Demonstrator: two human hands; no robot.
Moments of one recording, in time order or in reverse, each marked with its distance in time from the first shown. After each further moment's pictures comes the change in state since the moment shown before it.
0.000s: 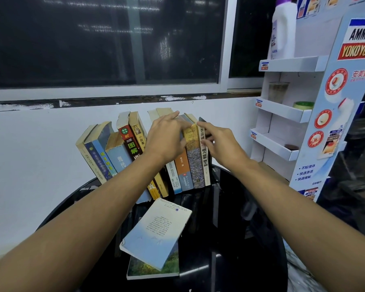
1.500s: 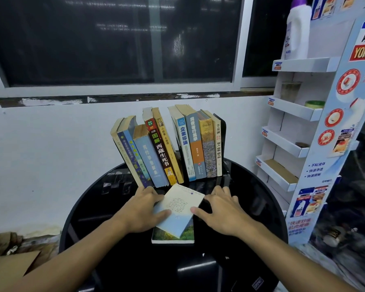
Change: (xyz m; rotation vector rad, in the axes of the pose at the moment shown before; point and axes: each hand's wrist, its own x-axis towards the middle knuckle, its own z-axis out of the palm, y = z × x) left_hand -0.193 -0.055 -0.014 -0.114 -0.690 -0.191; right_hand -0.159 -0.094 0.030 -0.304 -0.619 0.306
